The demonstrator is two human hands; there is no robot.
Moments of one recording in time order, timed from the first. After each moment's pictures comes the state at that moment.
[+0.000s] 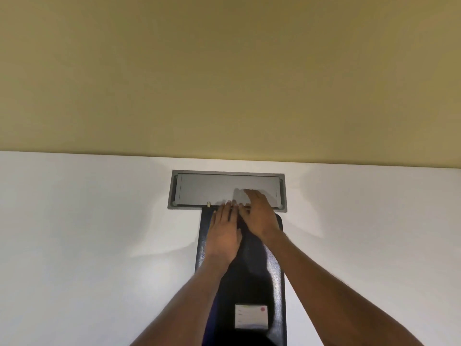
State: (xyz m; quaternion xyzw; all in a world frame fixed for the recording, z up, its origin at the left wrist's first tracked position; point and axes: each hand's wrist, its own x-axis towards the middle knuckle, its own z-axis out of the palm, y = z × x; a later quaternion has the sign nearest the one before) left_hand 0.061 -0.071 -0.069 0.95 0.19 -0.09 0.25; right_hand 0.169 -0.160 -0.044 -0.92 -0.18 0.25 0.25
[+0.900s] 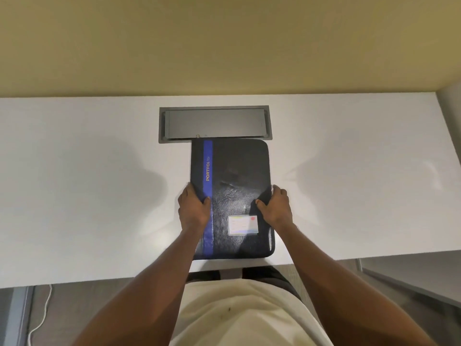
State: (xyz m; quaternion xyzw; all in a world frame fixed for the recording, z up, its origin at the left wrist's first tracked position) left_hand -0.091 -0.096 -0.074 0.82 0.42 -0.07 0.39; right_hand 0.006 -0.307 -0.064 -0.93 0.03 0.28 0.22
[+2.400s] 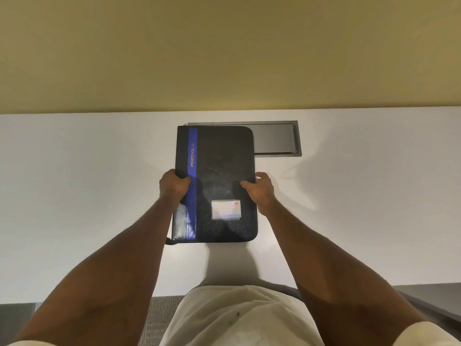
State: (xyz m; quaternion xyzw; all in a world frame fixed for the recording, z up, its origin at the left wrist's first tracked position) left_hand -0.041 0.088 -0.074 0.74 0.49 -0.10 0.44; right_hand 0.047 -0.143 -0.062 -0.81 0.15 0.33 0.47
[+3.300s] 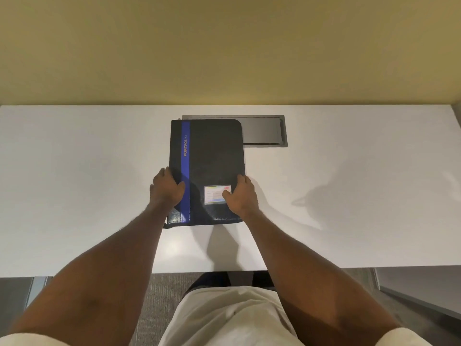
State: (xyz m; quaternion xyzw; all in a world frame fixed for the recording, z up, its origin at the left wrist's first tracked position) left_hand -0.101 0.043 -0.055 0.87 0.38 -0.12 0.29; right_hand -0.023 -0.172 -0.034 -0.91 -0.06 0.31 0.28
